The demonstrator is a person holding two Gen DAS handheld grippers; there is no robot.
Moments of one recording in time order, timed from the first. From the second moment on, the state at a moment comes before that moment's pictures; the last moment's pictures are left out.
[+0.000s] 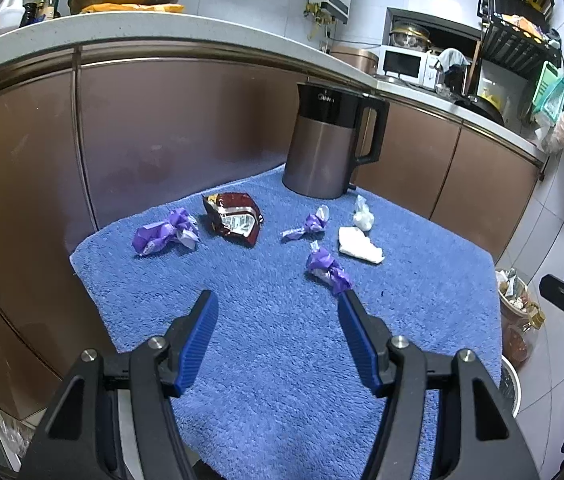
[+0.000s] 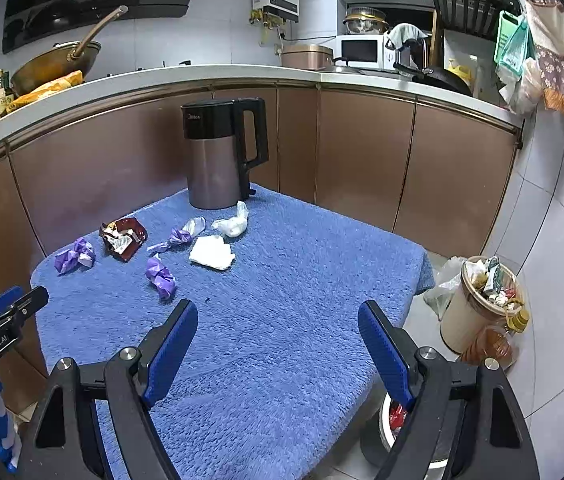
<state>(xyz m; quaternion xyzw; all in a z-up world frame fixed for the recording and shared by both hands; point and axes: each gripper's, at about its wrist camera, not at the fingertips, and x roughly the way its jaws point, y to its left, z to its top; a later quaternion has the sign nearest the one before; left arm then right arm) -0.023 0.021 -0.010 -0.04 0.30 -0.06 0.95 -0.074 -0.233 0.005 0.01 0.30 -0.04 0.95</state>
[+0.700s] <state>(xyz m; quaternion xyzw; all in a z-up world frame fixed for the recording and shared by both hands) 0.034 0.033 -0.055 -0.07 0.37 -0.07 0.92 -0.023 -0.249 -0.029 0.01 0.34 -0.03 0.94</state>
